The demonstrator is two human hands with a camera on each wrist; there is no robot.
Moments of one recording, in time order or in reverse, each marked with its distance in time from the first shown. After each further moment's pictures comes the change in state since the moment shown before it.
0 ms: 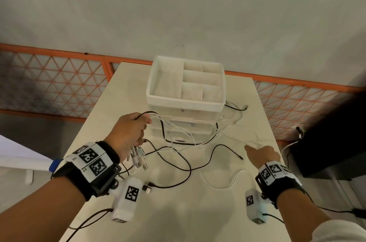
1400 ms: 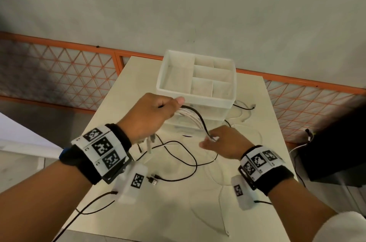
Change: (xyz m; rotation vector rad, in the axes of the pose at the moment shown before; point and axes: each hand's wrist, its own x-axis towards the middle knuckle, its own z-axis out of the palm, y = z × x) left_hand -0.029 0.037 0.006 0.410 -0.204 0.466; right_hand -0.085 -0.077 0.009 -0.270 -0.407 -0.901
